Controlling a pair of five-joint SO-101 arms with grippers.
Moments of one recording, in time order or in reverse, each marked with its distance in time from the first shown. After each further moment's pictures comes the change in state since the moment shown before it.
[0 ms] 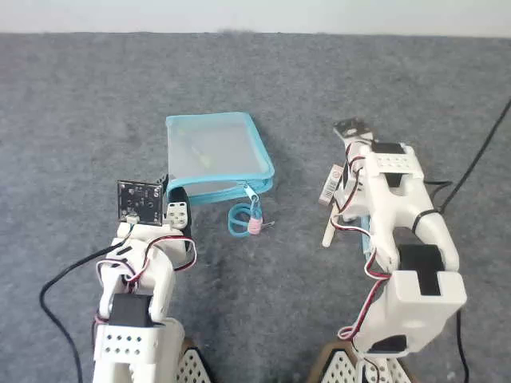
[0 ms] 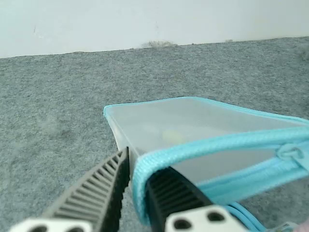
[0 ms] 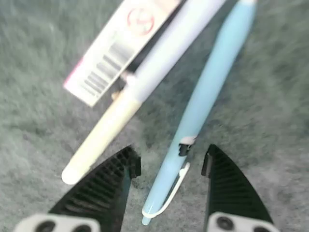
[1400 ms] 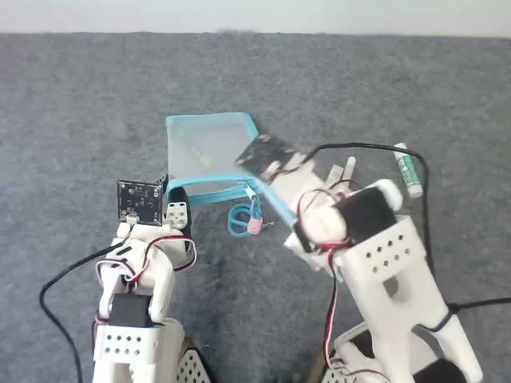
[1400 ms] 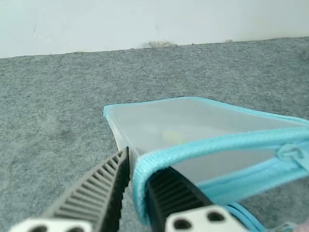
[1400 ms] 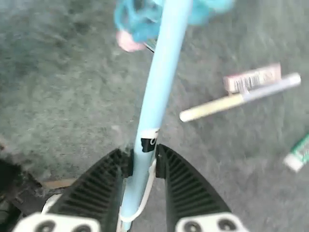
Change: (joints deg) left arm 0.0 0.0 0.0 0.0 0.0; right arm -29.7 -44.6 -4.8 34.4 6.5
